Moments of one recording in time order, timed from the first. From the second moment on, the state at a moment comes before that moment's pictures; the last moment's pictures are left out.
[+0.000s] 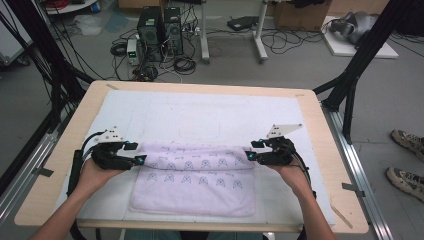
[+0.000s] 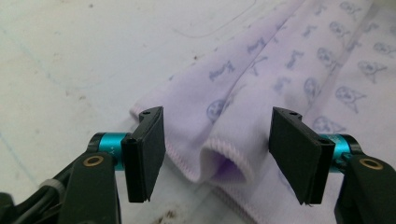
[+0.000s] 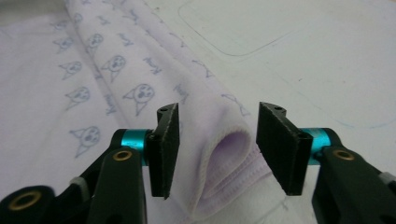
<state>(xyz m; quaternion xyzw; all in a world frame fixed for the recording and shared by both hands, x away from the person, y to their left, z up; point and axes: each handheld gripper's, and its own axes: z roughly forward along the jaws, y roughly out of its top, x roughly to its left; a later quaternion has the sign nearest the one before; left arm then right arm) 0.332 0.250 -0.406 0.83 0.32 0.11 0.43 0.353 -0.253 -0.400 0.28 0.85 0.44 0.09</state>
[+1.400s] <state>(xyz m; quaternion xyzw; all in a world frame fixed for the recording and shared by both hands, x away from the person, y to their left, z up) 0.249 0.250 -0.418 0.86 0.25 0.11 0.44 0.256 -0.245 -0.416 0.18 0.87 0.45 0.06</state>
